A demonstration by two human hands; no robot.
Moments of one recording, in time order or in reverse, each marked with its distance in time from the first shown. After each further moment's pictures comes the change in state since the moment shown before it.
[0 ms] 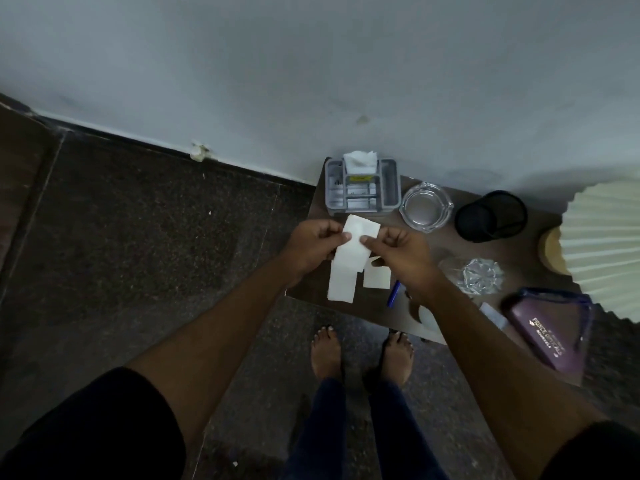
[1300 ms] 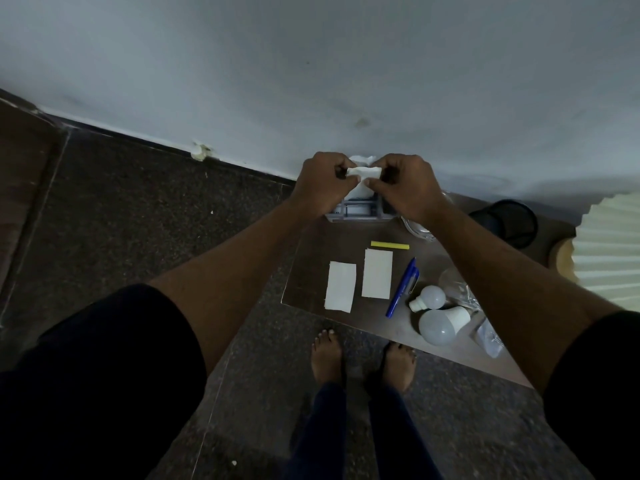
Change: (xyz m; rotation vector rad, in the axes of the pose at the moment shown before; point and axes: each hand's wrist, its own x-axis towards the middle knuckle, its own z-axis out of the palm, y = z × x) left_hand 0.074 0.086 -0.005 0.579 0.288 0.346; right_hand 0.099 -0.076 -0.022 -0.659 0.032 -0.462
